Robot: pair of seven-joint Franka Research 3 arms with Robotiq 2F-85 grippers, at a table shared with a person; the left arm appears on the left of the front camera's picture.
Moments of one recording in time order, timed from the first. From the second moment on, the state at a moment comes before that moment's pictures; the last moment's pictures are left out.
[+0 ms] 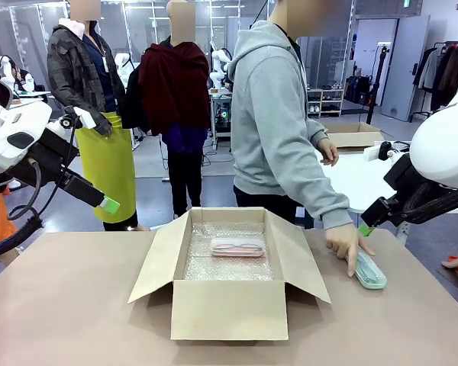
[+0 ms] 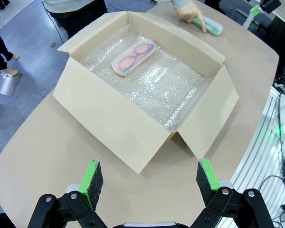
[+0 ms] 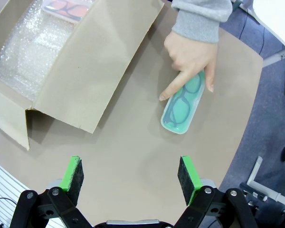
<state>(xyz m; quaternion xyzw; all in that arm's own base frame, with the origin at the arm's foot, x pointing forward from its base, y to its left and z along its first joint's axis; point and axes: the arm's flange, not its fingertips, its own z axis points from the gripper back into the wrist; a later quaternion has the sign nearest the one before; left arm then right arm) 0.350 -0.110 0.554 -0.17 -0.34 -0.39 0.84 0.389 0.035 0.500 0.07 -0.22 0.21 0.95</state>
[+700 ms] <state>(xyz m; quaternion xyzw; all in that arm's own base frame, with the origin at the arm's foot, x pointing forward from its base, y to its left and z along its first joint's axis) 0.350 -0.110 0.554 -0.17 -0.34 -0.39 0.84 0.408 0.024 0.492 0.07 -0.21 0.18 0.96</state>
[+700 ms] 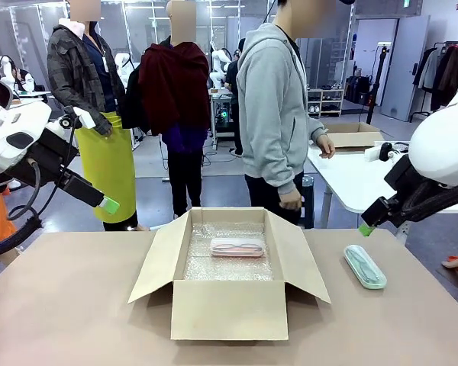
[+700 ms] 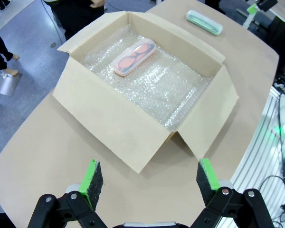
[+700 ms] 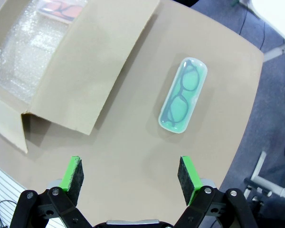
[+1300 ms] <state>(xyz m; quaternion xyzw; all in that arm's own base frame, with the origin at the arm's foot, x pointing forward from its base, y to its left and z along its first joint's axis) 0.350 -0.111 0.554 -0.17 -0.34 -0.39 0.84 0.518 -0.007 0.434 0.10 -0.10 0.08 0.99</state>
